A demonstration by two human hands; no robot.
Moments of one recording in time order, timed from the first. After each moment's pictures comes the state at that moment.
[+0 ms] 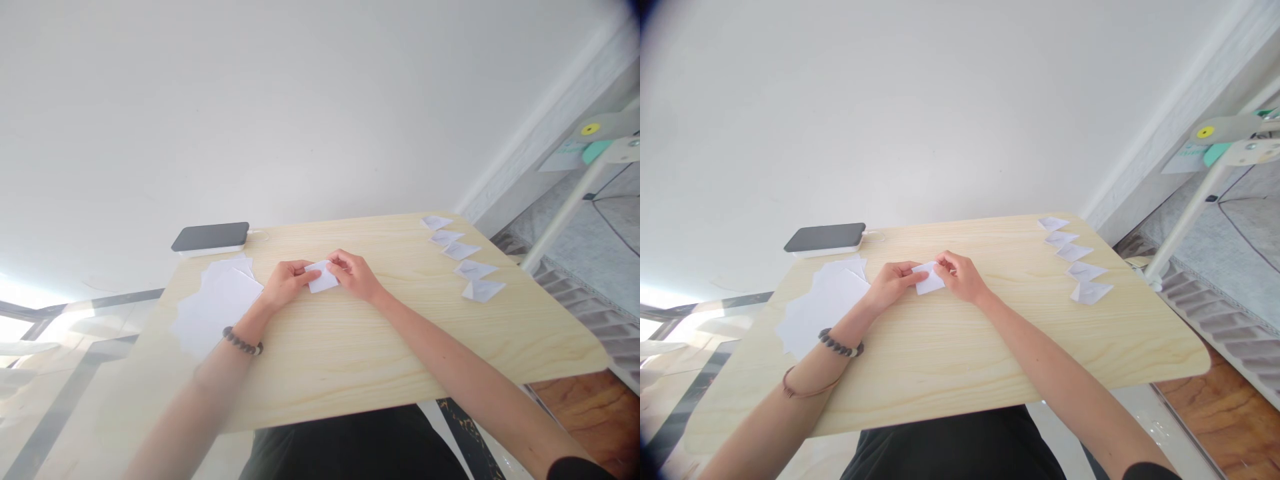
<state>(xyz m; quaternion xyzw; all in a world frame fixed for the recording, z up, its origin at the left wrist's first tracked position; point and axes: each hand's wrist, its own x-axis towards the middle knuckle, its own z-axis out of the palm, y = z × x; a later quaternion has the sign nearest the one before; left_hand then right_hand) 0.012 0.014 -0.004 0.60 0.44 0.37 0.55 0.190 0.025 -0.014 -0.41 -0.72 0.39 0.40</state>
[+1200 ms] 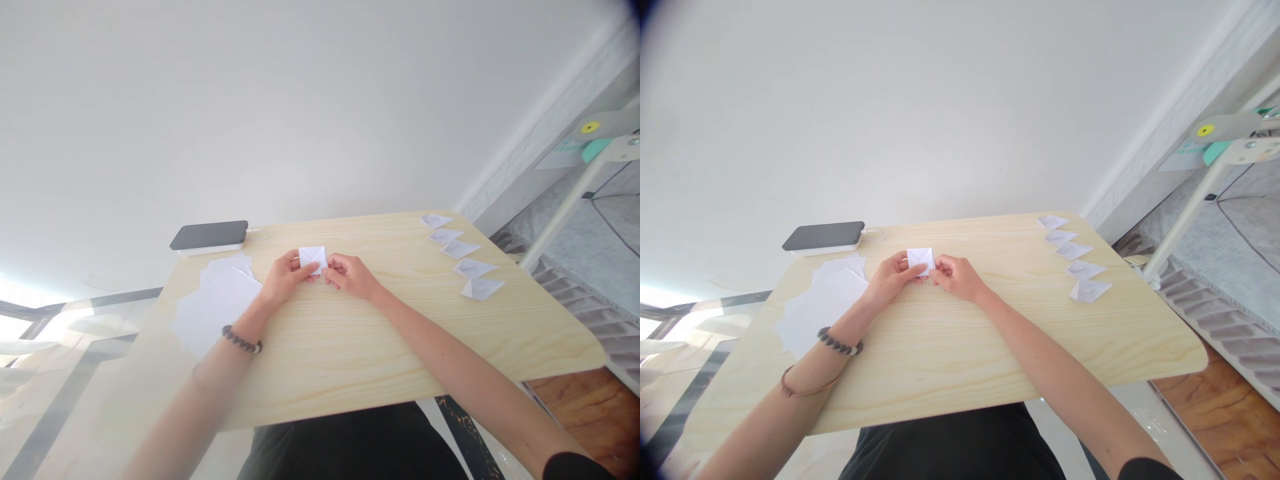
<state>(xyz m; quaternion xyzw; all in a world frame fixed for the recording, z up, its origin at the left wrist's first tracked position) 0.015 0.018 -0.006 0.55 0.42 0.43 0.58 0.190 0.022 -0.010 -0.40 -0.72 0.45 0.35</state>
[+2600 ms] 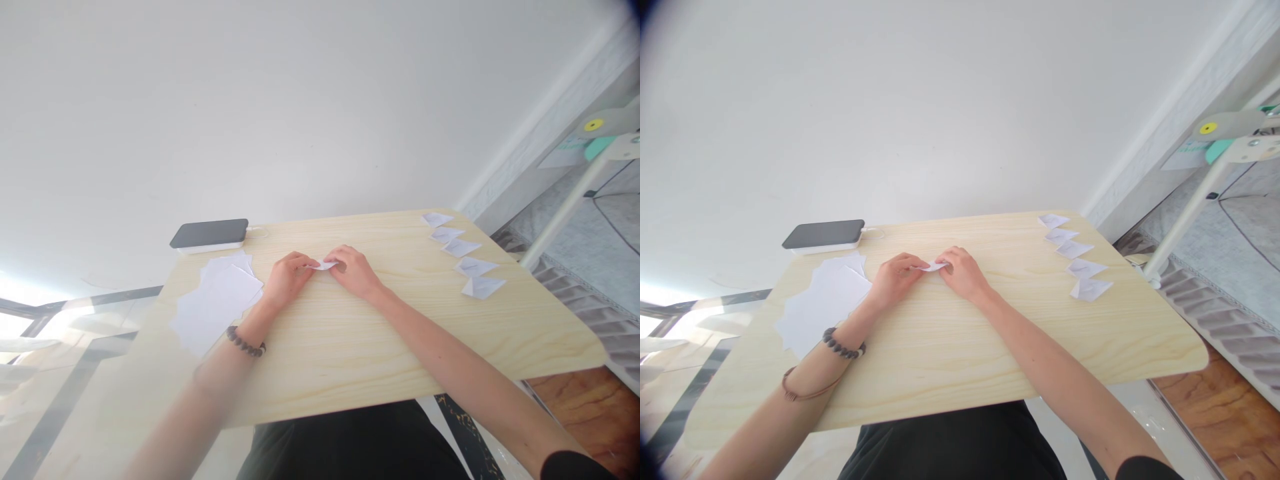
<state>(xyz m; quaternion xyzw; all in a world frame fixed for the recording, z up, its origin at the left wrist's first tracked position) 0.010 0.018 -0.014 0.77 0.48 0.35 0.21 0.193 0.035 -0.027 -0.43 -0.80 0.18 0.38</state>
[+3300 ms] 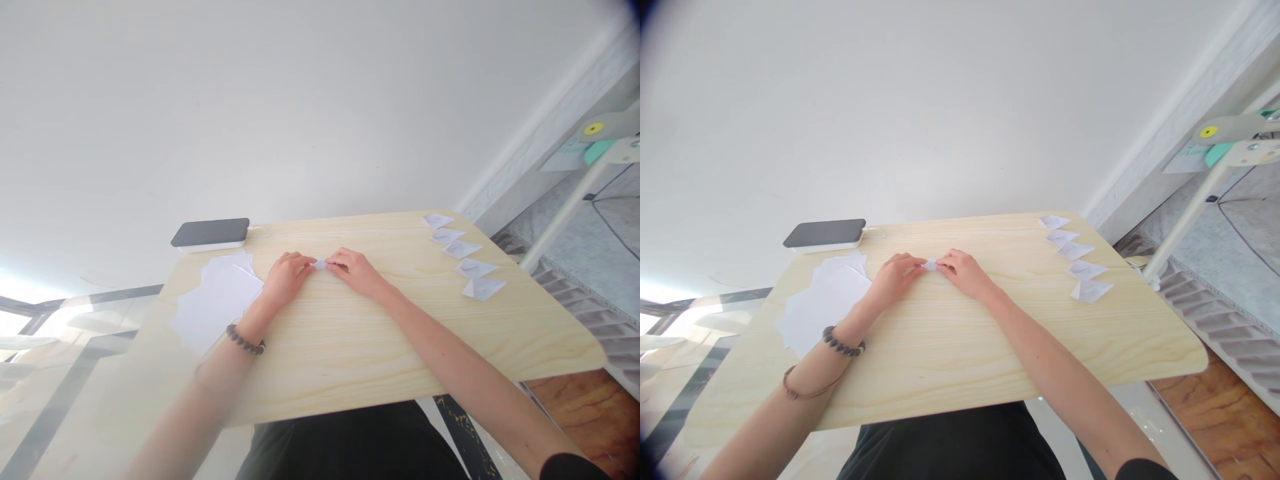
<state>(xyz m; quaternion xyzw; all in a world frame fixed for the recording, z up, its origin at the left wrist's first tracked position) 0.005 0.023 -0.015 0.82 0.50 0.26 0.12 0.201 0.036 -0.020 -0.38 -0.84 0.20 0.32</state>
